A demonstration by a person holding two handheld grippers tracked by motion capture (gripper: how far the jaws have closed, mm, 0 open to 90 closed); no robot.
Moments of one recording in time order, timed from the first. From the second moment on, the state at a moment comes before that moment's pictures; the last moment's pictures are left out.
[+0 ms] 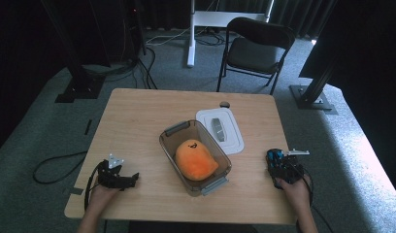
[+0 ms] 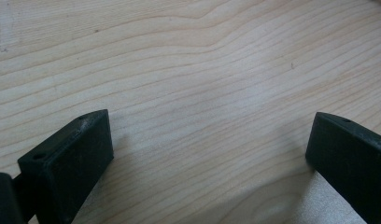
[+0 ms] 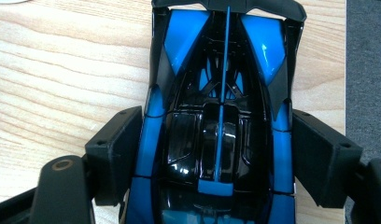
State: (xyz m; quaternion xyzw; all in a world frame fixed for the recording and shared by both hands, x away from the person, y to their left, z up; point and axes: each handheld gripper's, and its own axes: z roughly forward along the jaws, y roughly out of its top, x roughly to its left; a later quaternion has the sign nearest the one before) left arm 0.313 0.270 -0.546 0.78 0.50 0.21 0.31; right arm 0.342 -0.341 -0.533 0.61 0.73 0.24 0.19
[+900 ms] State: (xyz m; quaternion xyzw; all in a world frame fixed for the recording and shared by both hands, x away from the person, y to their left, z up) left arm 0.313 0.270 -0.546 0.78 0.50 0.21 0.31; right arm 0.342 -0.342 -0.528 0.61 0.73 0.24 0.19
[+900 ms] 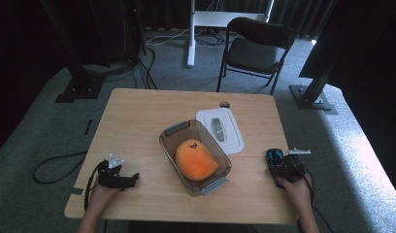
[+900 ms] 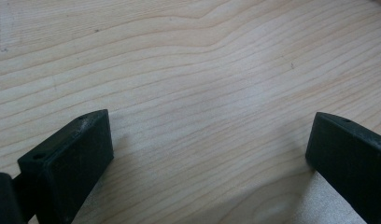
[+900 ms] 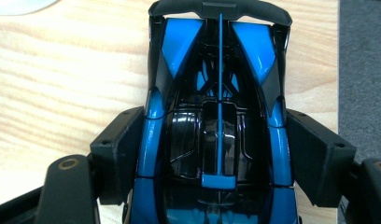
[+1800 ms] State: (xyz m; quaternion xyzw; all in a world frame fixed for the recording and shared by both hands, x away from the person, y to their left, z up) left arm 0.313 0.270 -0.546 0.78 0.51 0.21 0.31; right arm 0.342 -0.339 -0.536 0.59 0.74 0.24 0.19
